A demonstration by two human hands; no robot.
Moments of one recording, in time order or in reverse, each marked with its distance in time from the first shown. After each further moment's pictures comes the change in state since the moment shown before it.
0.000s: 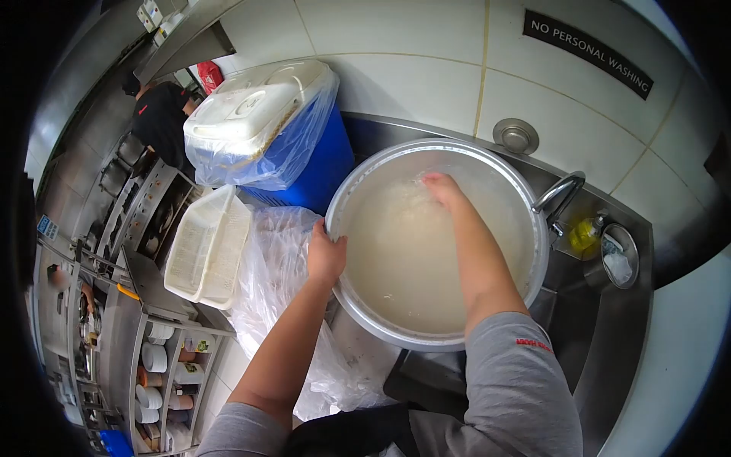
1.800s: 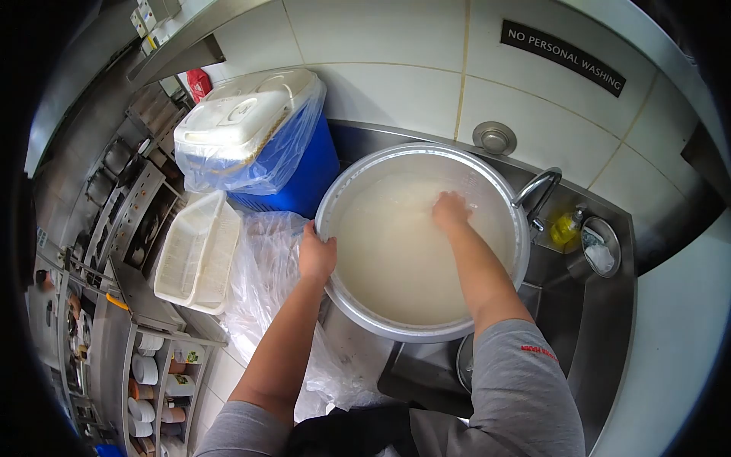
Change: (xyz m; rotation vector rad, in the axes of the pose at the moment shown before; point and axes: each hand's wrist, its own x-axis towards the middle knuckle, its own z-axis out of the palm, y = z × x) left_hand -0.003 0.006 -0.004 -0.057 0.001 -0.017; right_hand -0.074 0.003 -0.018 -0.936 0.304 0.027
